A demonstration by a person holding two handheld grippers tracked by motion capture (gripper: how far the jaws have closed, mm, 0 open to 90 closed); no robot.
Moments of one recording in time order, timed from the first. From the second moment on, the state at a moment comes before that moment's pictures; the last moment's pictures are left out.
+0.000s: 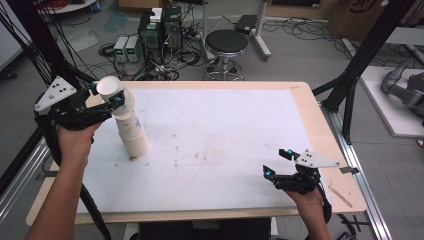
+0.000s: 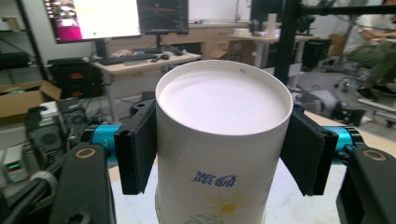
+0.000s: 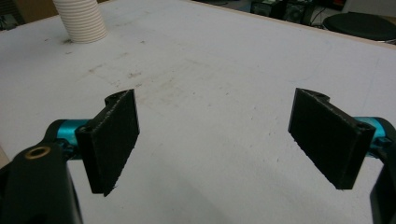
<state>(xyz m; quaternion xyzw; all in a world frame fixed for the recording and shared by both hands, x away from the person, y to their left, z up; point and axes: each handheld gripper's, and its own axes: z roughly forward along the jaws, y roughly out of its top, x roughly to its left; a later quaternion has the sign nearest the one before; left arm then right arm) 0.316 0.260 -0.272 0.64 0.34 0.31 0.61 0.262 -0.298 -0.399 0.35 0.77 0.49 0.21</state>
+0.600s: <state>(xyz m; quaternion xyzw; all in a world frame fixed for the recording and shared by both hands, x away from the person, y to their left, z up) 0.307 0.206 -0.303 0.69 0.27 0.23 0.63 0.267 -0.283 -0.399 0.33 0.78 0.49 0.19</state>
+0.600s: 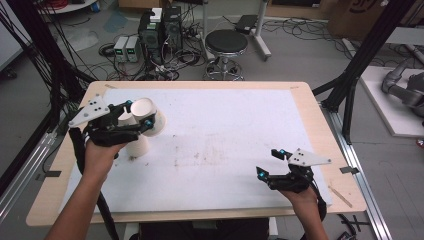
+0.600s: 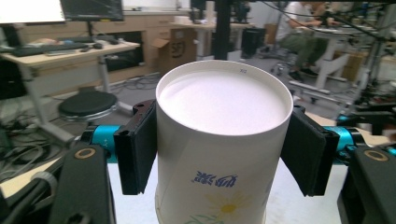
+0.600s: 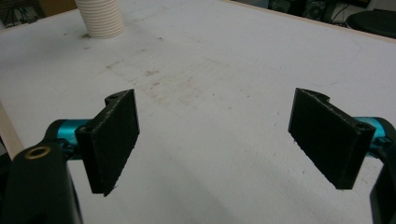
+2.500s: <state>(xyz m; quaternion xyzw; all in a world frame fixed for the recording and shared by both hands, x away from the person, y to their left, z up) 0.303 0.092 -0.366 0.76 0.15 0.05 0.63 0.286 -0.214 -0.389 0.21 0.81 0.54 0.08</state>
